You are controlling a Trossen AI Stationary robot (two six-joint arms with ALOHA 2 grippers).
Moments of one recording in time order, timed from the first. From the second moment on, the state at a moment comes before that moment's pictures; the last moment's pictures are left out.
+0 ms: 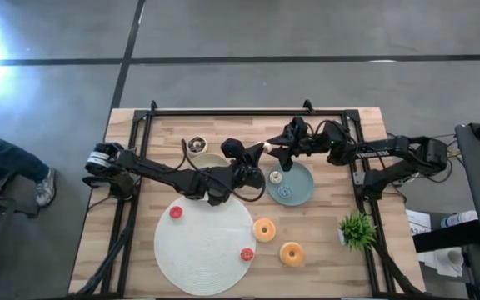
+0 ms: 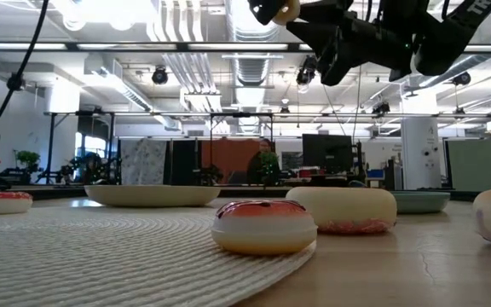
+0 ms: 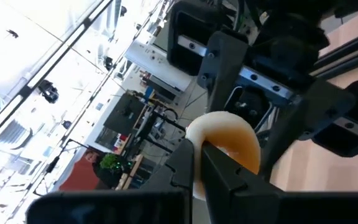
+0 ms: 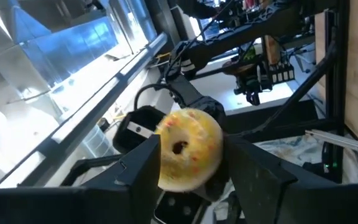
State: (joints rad) left arm -0.20 1.72 1.35 0.46 -1.06 1.00; right arm -0.36 1.37 0.55 1.11 -0.51 2.05
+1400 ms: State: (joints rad) left arm -0.13 1.57 1.32 0.16 -0.94 0.05; right arm -0.21 1.16 0.91 0.13 -0.08 0.23
